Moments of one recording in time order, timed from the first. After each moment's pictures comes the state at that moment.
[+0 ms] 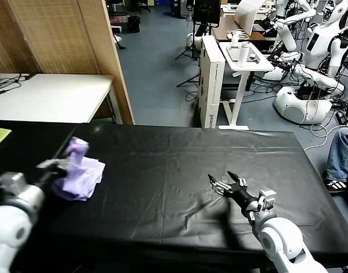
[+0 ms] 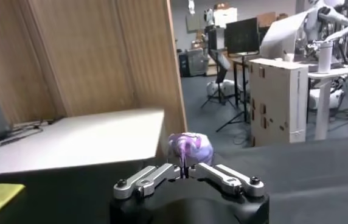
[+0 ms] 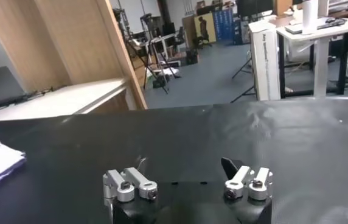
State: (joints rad) left arm 1.36 -1.04 -0.60 -2.18 -0.82 0.52 -0.17; right arm -1.31 1.11 0.44 2.02 0.62 -0.43 0.00
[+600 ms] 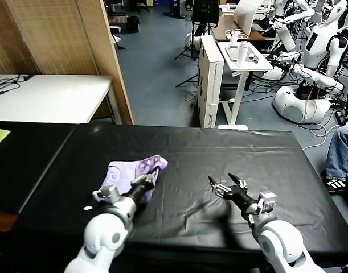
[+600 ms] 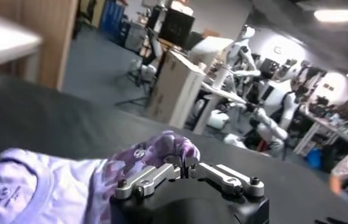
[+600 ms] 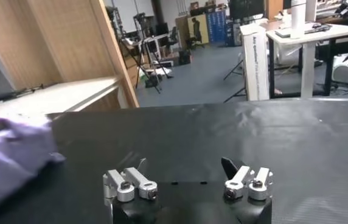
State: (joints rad) left arm 1.23 -1.36 -0.31 -2.00 -0.69 0.49 -0.14; right arm -1.27 1.13 0.37 2.02 0.69 -0.49 0.04
